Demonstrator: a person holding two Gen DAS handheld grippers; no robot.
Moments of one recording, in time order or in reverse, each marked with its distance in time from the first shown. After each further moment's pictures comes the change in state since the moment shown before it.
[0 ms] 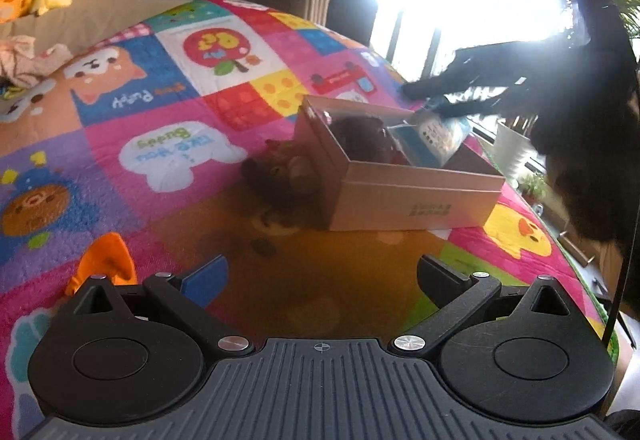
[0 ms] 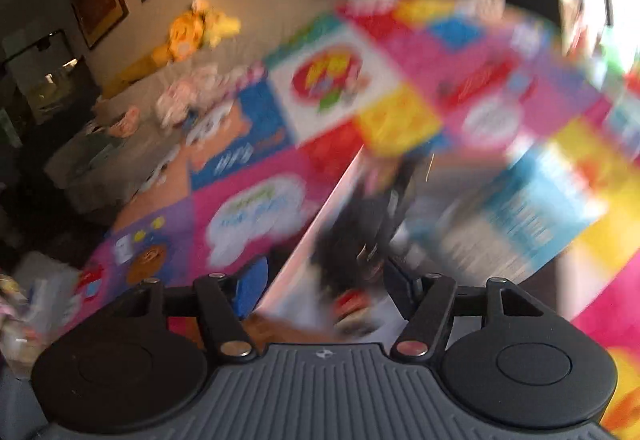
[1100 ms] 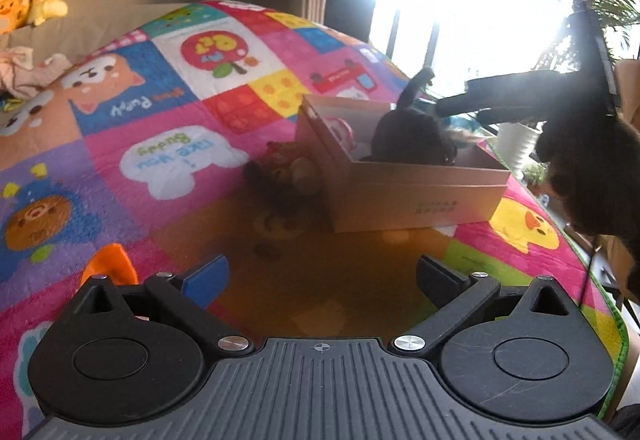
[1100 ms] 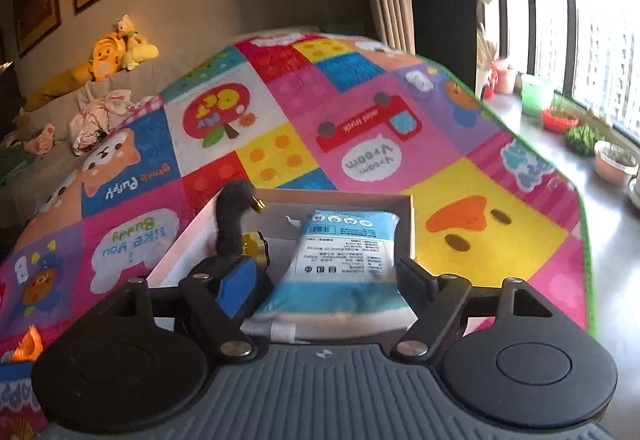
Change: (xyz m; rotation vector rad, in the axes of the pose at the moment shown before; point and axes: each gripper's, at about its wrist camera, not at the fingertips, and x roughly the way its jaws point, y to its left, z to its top) left arm 0.002 -0.002 0.005 0.035 0.008 0.022; right arm -0.003 -0.049 -0.006 -0.014 -0.076 -0.255
